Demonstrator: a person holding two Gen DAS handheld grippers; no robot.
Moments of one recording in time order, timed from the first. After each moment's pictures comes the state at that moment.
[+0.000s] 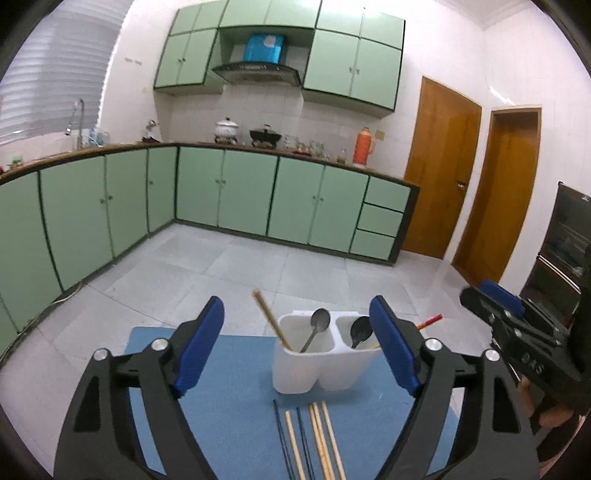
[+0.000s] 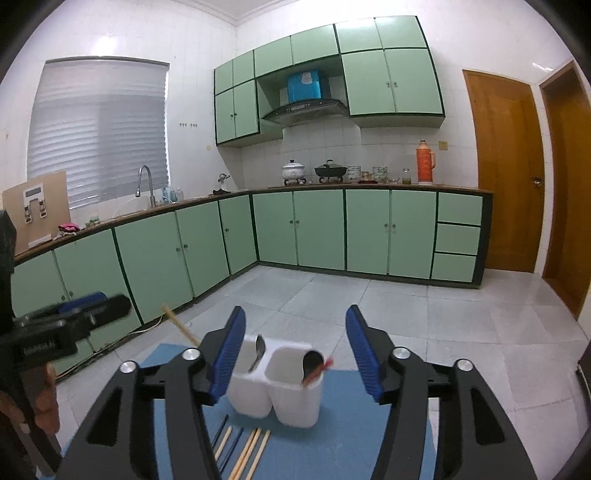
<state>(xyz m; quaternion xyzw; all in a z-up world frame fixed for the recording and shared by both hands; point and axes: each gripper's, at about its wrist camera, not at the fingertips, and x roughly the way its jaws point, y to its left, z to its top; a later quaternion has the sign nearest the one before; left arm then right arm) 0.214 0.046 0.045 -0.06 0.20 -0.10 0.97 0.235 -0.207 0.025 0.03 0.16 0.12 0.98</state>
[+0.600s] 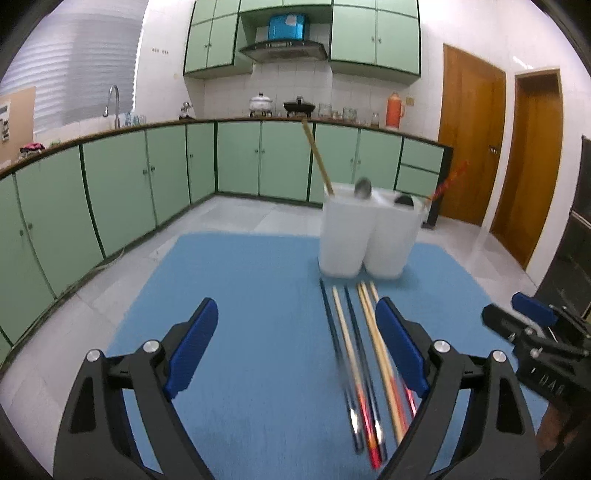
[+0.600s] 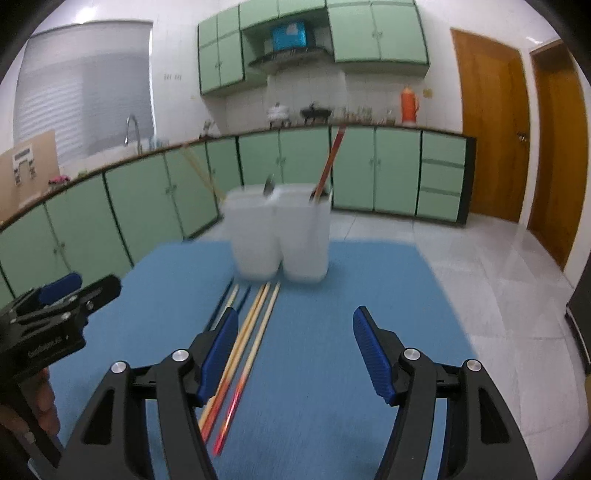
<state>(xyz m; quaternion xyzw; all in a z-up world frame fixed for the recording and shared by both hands) 0.117 0.054 -0.082 -0.02 0.26 -0.02 0.97 0.131 -0.179 -0.116 0.03 0.27 0.09 0.96</state>
